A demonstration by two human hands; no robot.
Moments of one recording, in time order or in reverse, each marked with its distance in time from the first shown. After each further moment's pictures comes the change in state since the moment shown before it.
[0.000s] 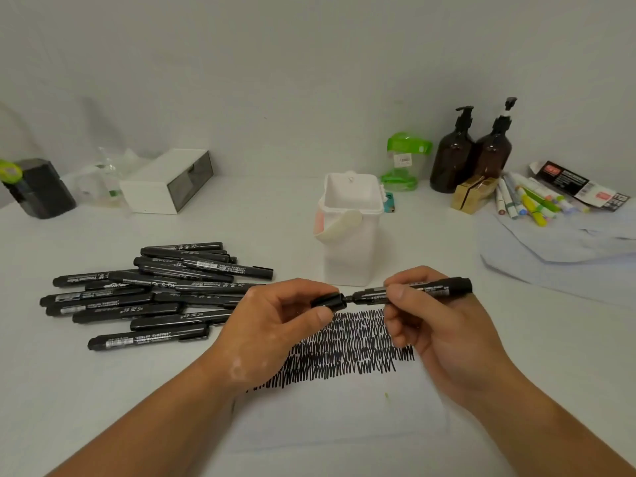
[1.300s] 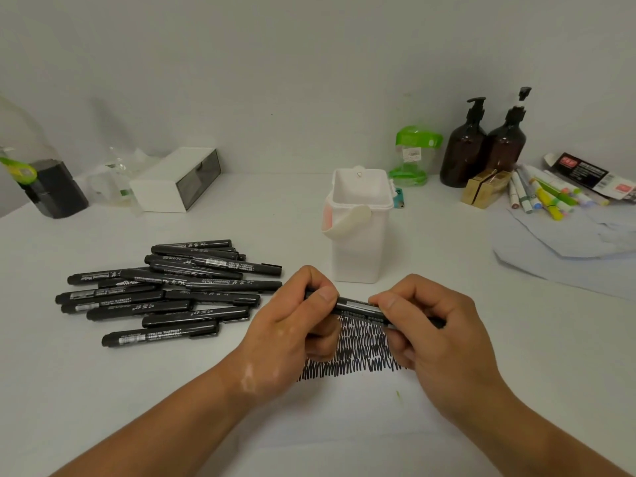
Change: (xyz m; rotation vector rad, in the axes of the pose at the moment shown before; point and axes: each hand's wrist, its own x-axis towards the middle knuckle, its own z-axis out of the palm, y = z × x) left_hand -0.009 0.016 0.019 -0.369 -0.042 -0.043; right_hand -0.016 0.008 0.027 -0.302 0.056 -0.179
